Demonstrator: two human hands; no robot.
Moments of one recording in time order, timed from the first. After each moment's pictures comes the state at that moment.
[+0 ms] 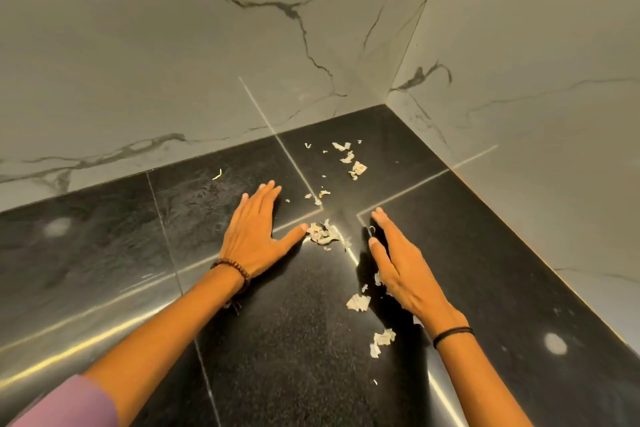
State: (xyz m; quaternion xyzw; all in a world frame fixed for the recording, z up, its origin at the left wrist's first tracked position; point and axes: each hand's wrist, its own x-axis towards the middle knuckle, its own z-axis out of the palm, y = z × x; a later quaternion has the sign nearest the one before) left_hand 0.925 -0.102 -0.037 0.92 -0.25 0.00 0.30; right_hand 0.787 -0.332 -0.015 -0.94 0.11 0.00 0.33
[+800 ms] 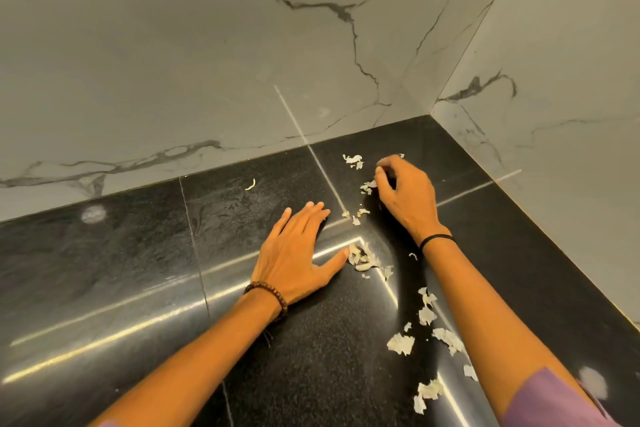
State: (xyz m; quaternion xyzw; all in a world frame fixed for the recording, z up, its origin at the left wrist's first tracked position) left_hand 0.928 -0.106 -0.041 0.92 -0.28 0.04 0.26; right_hand 0.965 -0.344 -0.020 -0.95 0.08 -0.17 0.25
